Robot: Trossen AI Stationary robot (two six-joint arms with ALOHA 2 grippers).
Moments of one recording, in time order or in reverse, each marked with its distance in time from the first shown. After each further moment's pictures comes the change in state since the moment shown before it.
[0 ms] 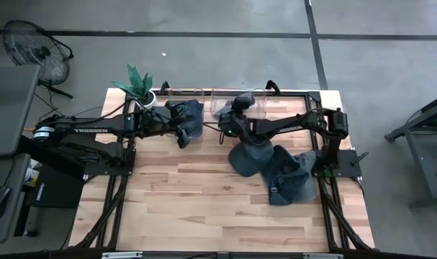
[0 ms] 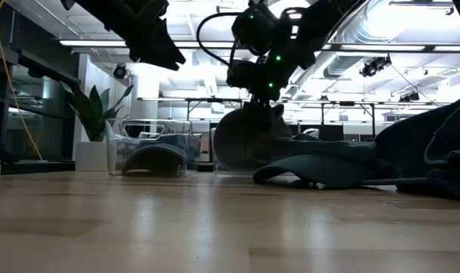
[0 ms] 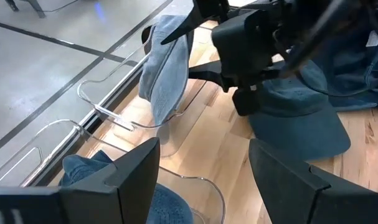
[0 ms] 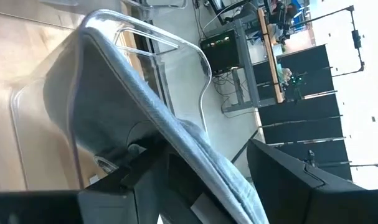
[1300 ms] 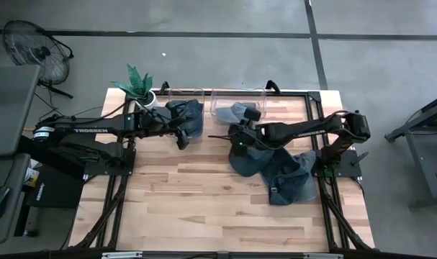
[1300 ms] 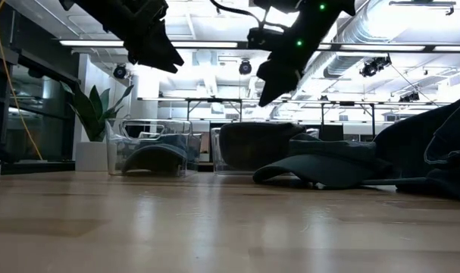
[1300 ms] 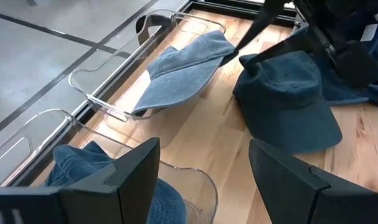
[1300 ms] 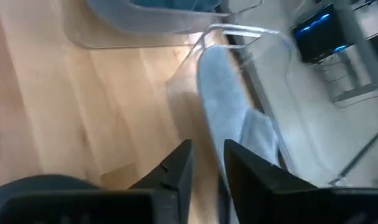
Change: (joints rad) left arm 0.000 0.000 0.000 -0.030 0.025 -0.029; right arm 0.129 -0.211 0.000 -0.460 -0.326 0.544
